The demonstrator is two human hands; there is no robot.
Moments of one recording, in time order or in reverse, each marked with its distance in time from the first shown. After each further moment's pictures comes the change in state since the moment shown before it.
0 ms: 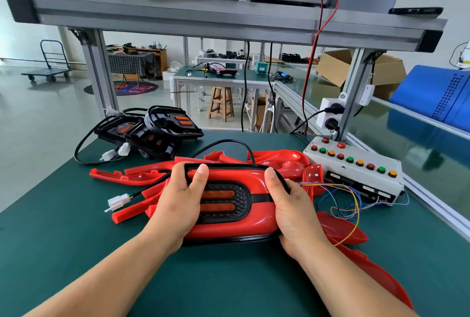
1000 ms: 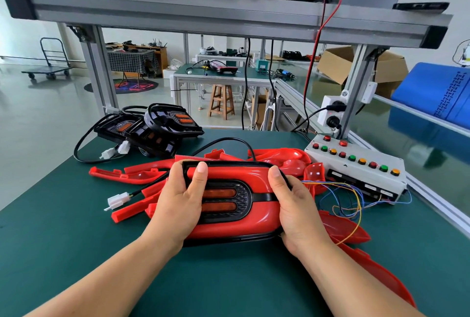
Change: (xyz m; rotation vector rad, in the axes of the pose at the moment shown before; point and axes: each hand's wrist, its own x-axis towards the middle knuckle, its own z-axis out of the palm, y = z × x) left_hand -0.006 -0.001 0.000 -0.032 -0.002 0.058; right_hand 0.000 0.000 -0.004 0.035 -0.048 -0.034
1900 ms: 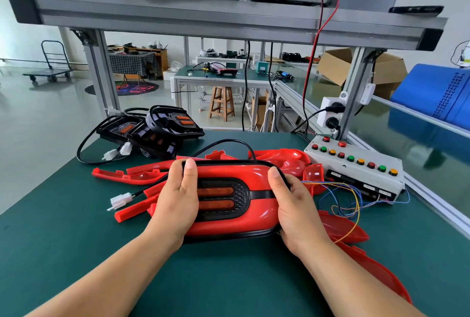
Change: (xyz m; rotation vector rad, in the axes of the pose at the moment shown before) left_hand 0.010 -0.010 -0.008 0.181 0.095 0.025; right_hand -0.001 0.000 0.001 -0.004 -0.025 -0.031
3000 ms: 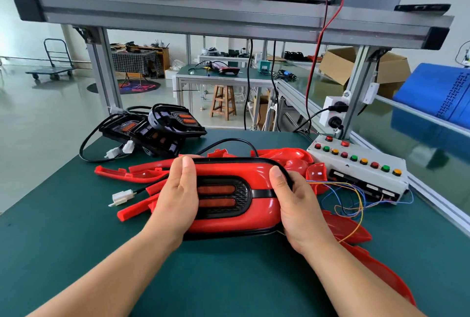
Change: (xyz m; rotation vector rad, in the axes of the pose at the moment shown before) left_hand 0.000 0.002 -0.004 -0.047 -0.045 -0.082; right_hand -0.001 -0.004 0.001 -0.110 -0.024 -0.067
